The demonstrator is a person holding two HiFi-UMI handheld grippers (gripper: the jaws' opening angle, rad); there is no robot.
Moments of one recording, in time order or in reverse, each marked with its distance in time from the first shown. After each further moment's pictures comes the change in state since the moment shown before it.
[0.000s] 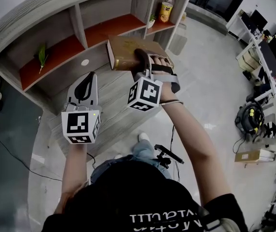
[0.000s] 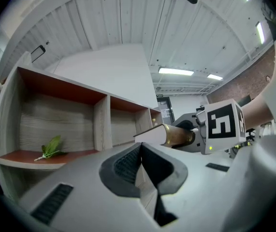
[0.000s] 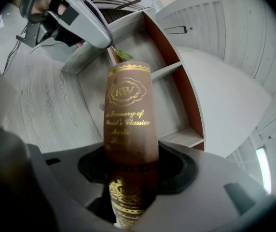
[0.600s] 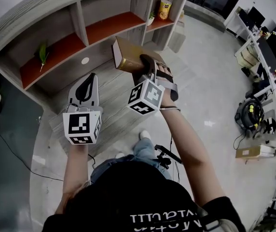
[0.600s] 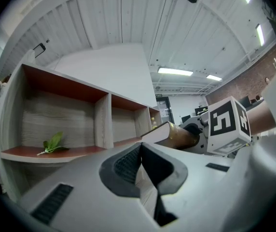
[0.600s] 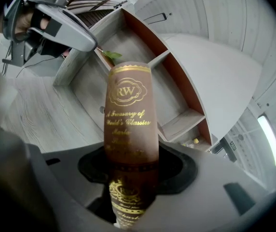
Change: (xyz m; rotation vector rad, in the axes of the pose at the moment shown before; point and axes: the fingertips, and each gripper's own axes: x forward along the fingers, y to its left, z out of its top) left arm -0.013 -0.001 -0.009 -0.008 0.008 -0.016; right arm -0.016 0.023 -0.014 0.243 0.072 0.020
